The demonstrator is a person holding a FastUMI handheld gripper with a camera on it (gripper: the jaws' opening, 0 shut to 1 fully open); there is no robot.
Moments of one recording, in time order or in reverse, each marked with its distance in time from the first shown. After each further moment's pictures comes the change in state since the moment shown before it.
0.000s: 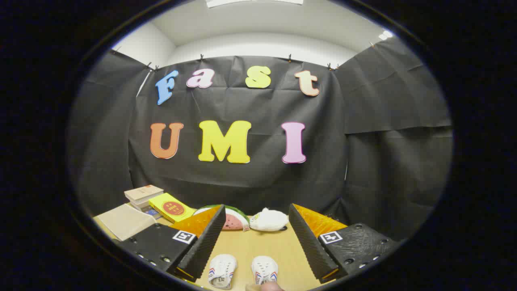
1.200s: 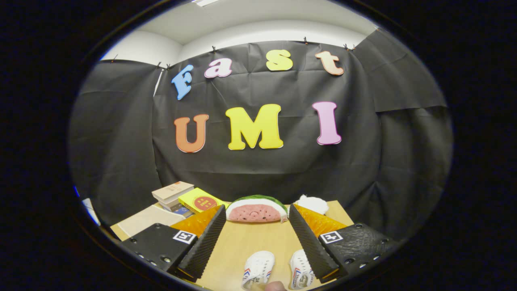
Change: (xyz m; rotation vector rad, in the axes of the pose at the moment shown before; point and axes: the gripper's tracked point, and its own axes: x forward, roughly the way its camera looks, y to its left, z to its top) arm 0.021 0.087 -0.026 0.076 0.113 0.211
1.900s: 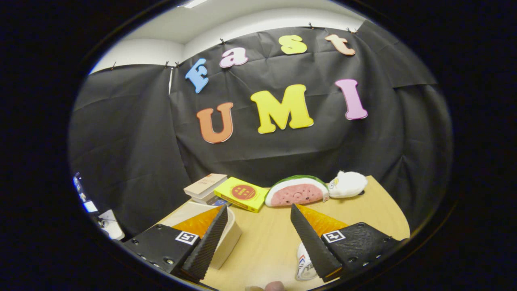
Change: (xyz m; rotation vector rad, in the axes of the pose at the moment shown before) arm -0.005 0.119 -0.055 0.082 0.130 0.163
